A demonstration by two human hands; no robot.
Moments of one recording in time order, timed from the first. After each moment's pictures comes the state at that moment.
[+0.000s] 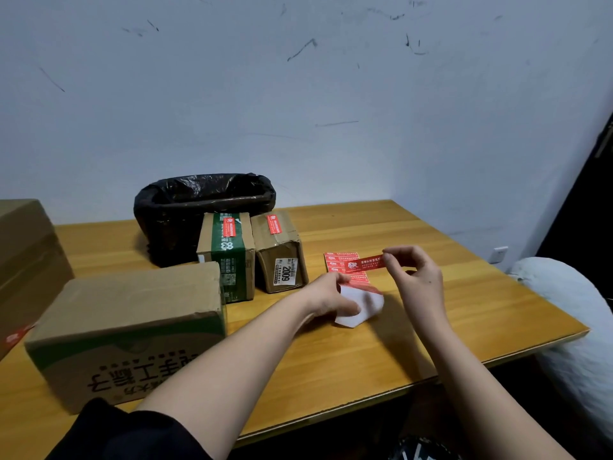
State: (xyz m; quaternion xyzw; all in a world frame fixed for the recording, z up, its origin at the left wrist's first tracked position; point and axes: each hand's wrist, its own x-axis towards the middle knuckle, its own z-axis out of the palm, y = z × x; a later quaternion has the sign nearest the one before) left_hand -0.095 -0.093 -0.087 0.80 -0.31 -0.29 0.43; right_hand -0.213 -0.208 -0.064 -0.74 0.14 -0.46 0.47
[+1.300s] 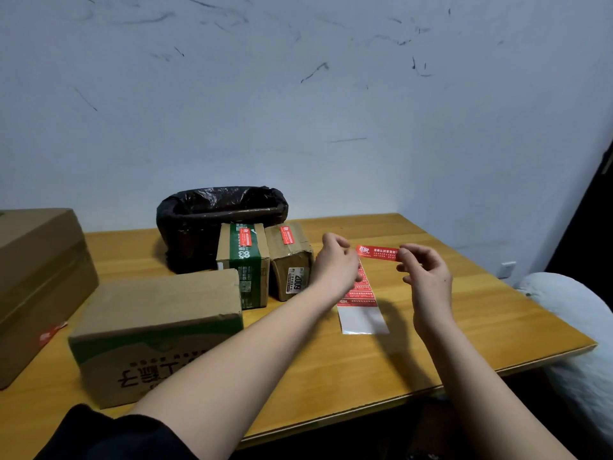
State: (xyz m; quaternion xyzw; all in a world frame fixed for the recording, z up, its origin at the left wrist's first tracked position) left_hand -0.130 -0.082 -0.011 0.77 -0.24 -0.09 0.59; right_hand -0.210 -0.193 -0.040 -0.61 0.18 -0.47 0.61
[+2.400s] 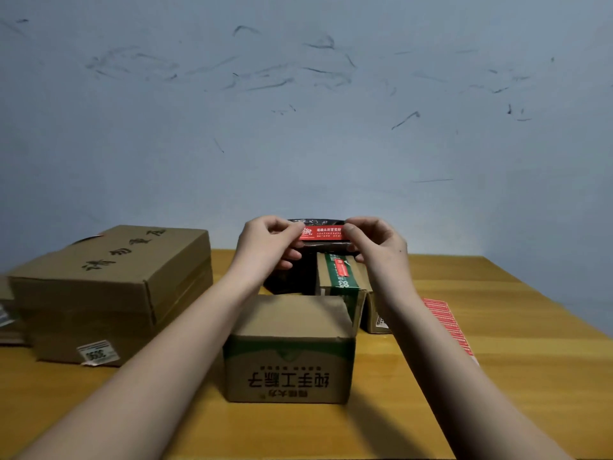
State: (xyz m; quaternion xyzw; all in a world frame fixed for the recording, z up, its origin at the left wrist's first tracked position) left_hand -0.088 0.156 0.076 0.73 -0.17 0.08 0.66; right_hand -0.146 0.005 0.062 -0.66 -0.03 -0.34 0.67
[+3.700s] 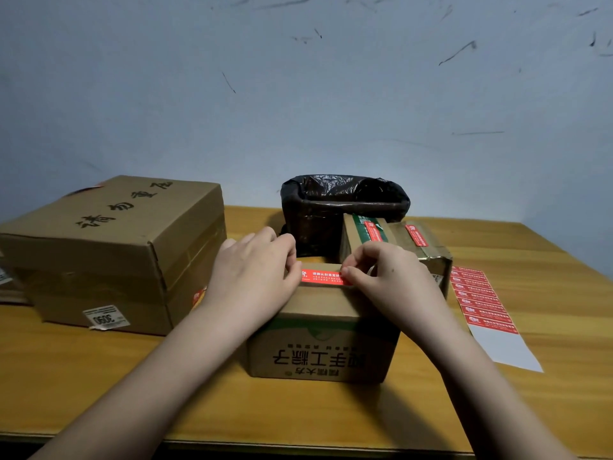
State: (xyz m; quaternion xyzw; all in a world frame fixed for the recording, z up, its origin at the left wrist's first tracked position) left_hand -0.099 0.205 0.020 0.94 -0.23 0.23 0.12; right_hand -0.143 0.026 0.018 -0.95 0.02 -0.17 0.26
